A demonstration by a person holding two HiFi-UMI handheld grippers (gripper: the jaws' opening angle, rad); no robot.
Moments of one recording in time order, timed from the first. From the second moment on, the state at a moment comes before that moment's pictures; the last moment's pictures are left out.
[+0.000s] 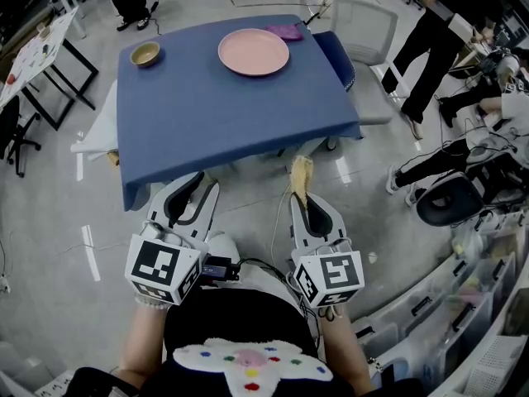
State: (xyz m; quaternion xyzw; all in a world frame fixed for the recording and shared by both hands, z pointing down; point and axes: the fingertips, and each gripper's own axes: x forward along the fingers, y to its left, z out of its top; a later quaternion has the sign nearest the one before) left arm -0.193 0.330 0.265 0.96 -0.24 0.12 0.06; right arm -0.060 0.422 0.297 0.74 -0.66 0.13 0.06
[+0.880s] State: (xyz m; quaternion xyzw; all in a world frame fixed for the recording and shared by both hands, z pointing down) left arm -0.108 0.223 0.269 0.97 -0.19 0.11 0.07; right arm 0.009 0.336 0.304 0.76 -0.63 0.14 0.06
